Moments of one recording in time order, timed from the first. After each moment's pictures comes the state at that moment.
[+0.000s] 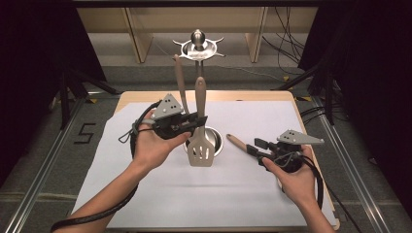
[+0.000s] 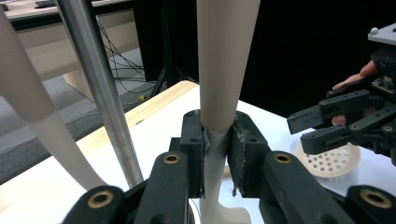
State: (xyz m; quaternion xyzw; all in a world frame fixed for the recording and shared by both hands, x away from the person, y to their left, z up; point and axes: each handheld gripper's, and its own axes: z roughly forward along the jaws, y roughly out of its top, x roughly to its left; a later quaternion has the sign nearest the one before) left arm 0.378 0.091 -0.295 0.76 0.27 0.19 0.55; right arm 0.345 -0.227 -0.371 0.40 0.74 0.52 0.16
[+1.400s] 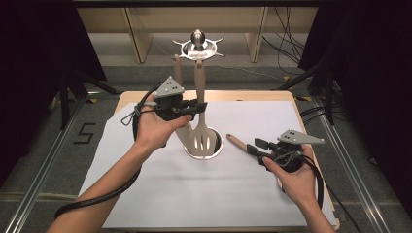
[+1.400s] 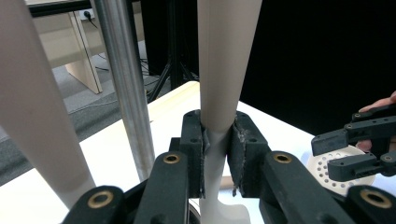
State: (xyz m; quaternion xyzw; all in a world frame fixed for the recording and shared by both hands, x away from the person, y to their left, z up) left arm 0.415 0.092 -0.280 0.77 0.28 0.20 0.54; right arm 0.344 -0.227 -0.371 0.41 0.73 0.52 0.14
